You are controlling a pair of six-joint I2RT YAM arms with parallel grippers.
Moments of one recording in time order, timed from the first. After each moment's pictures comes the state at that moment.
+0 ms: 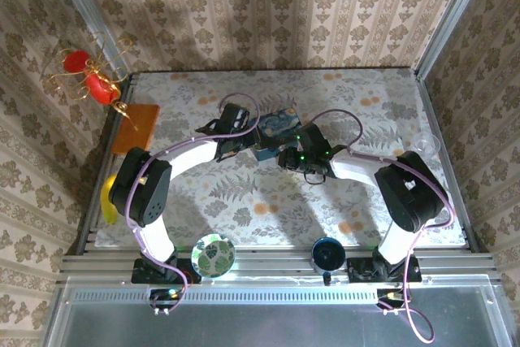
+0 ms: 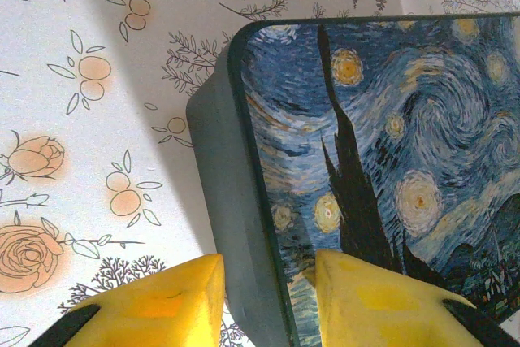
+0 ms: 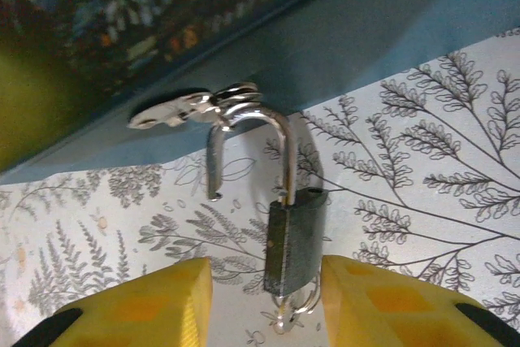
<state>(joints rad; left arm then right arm) -0.59 1.77 1.13 -0.22 0.03 -0.74 0.53 1.72 0.92 -0.09 -0.17 0.73</state>
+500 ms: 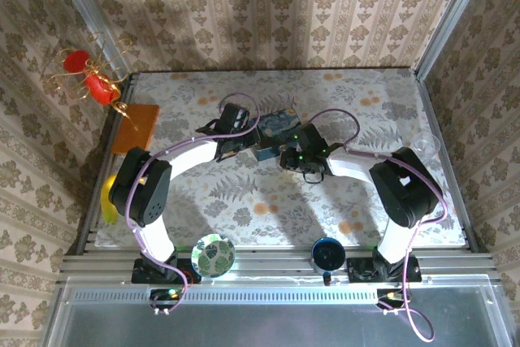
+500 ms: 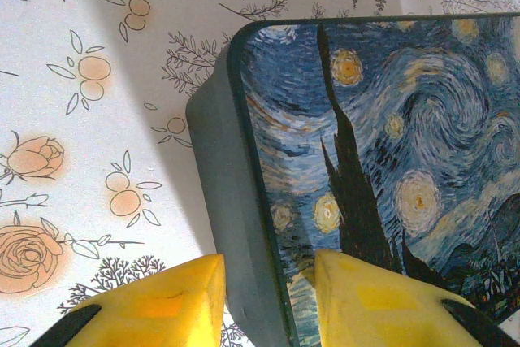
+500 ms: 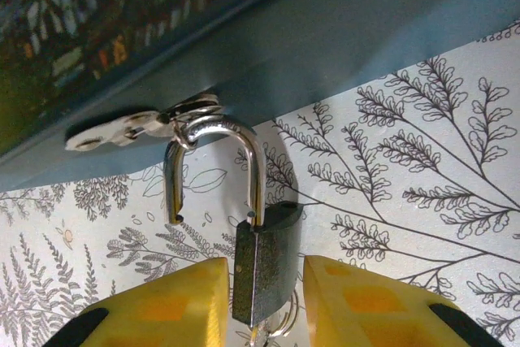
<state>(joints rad) -0.59 1.77 1.13 -0.22 0.03 -0.74 0.53 1.76 0.95 -0.12 -0.14 0.71</state>
